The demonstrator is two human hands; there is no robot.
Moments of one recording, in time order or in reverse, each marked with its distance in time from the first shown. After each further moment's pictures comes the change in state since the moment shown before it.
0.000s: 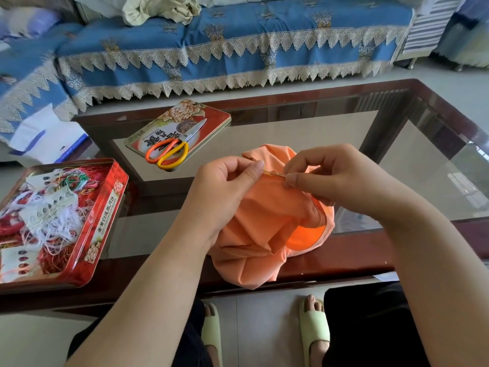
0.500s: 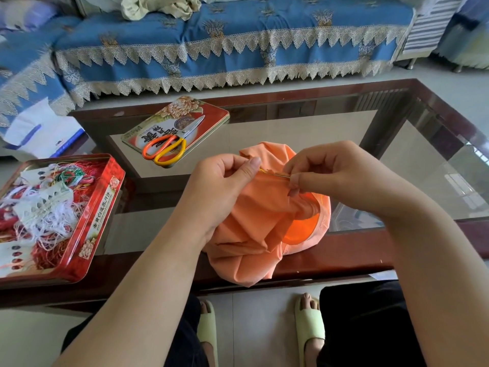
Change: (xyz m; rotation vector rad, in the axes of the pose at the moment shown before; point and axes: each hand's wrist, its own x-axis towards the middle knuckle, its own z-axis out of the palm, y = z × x) left_hand 0.001 0.000 0.001 0.038 0.000 -0.004; right_hand 0.000 0.004 -0.005 -0.006 -0.027 -0.049
